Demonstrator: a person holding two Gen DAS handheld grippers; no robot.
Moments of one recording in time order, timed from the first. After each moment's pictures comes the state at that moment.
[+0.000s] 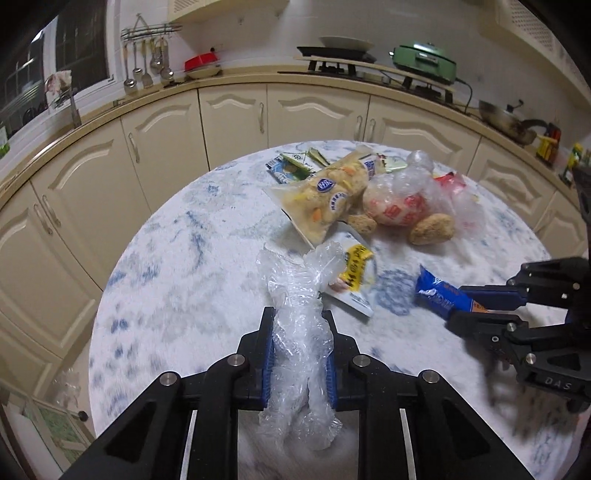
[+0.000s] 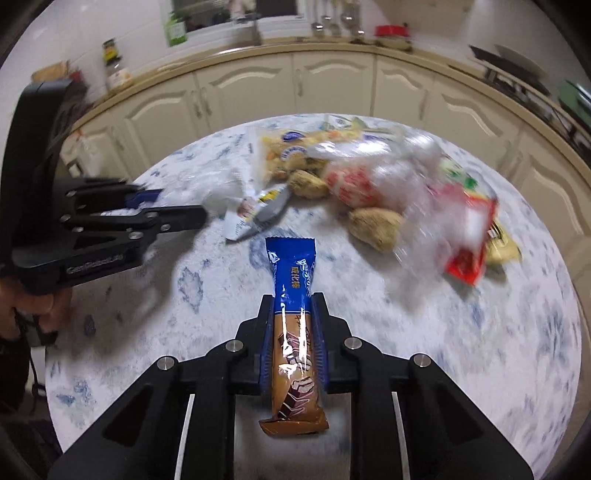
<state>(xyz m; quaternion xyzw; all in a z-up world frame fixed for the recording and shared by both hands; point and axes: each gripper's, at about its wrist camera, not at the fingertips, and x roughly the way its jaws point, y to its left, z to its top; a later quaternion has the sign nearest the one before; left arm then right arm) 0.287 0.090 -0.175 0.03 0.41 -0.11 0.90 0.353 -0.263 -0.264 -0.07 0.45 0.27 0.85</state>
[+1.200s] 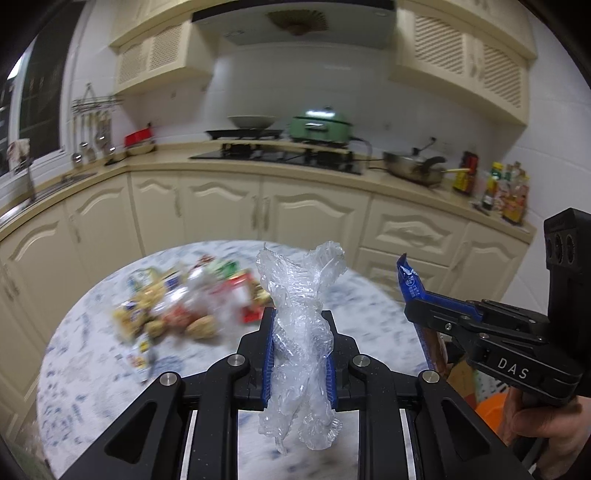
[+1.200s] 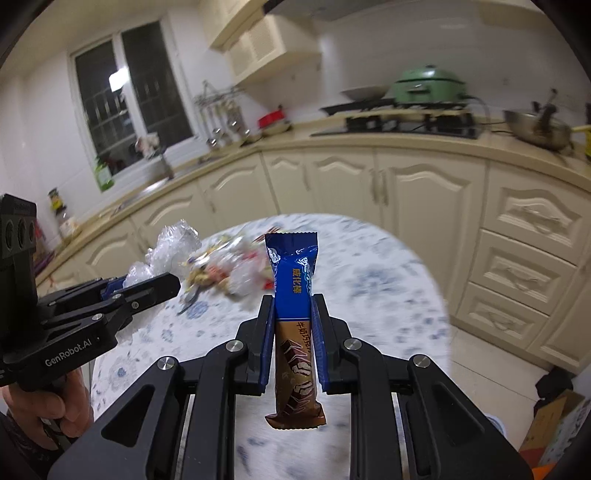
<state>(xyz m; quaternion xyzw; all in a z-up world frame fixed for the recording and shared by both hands) 0.163 -0.065 -0.079 0.02 0.28 -0.23 0.93 0.243 -0.451 -0.166 0.11 0.30 0.12 0.94</state>
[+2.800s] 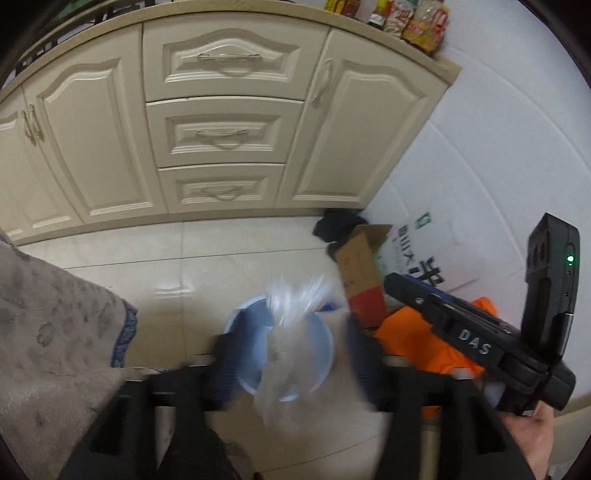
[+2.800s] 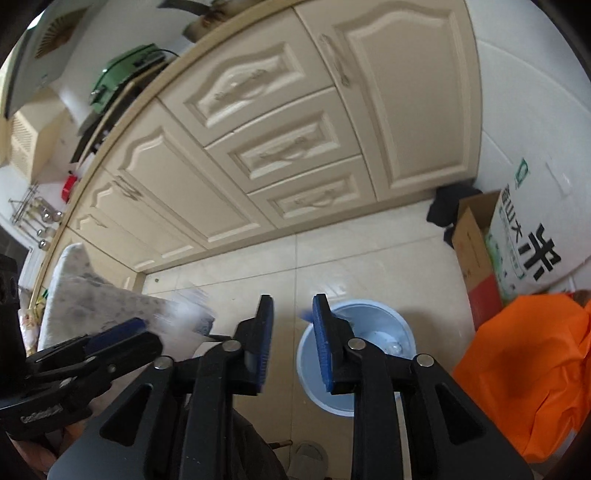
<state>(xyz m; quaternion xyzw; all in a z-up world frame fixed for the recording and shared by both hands) 0.333 -0.500 -0.263 0.13 0.51 -0.41 0.74 0.120 -0.789 -0.364 0.35 0.39 -0.19 0.83</state>
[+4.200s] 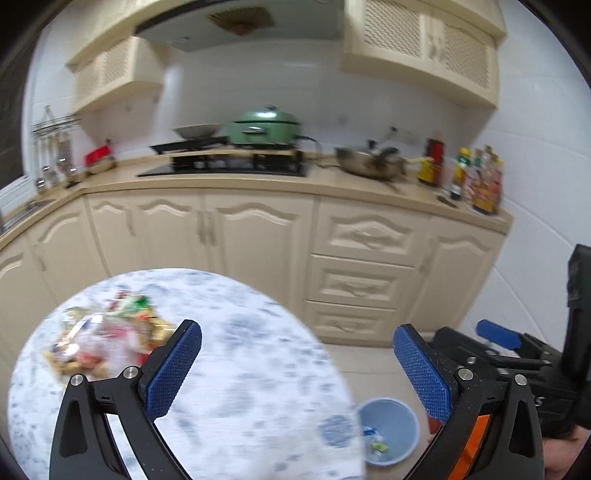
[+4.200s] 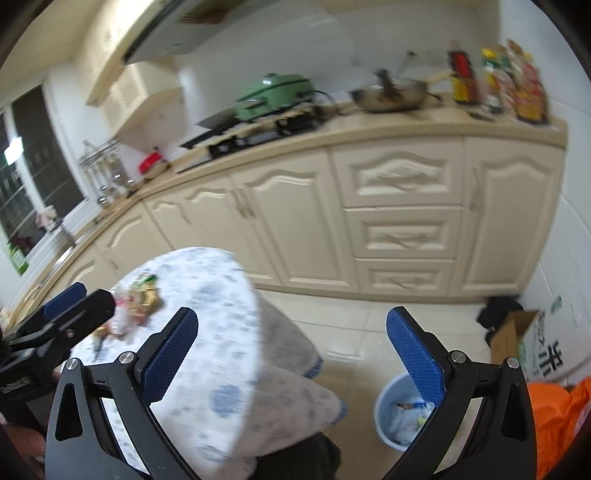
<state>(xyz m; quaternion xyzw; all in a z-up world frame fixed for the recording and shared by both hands) 0.201 -0.136 -0.068 0.05 0.28 -0.27 0.92 0.196 -0.577 -0.161 0.20 0.30 -0.08 0.93</state>
